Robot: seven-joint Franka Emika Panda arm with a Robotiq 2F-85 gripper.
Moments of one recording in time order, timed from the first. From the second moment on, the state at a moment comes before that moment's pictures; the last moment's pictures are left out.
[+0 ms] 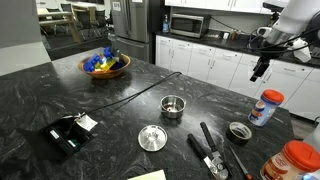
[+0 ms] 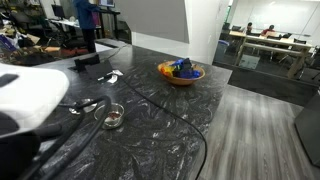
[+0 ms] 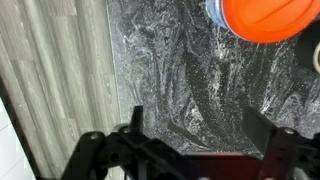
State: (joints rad) arm -0.15 -0.89 -0.14 -2.70 -0.25 1.96 -0.17
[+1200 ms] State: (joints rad) arm 0.07 -0.89 -0.14 -2.70 -0.07 1.90 -0.28
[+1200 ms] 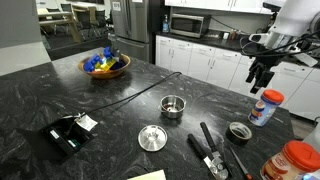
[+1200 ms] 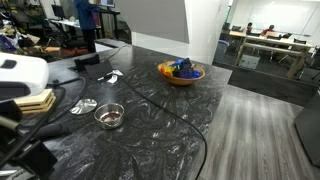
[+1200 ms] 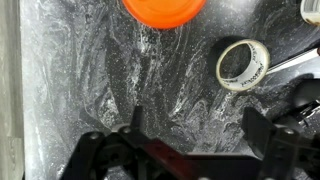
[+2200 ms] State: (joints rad) arm 0.33 -0.86 -0.03 -2.73 0.07 1.90 -0.35
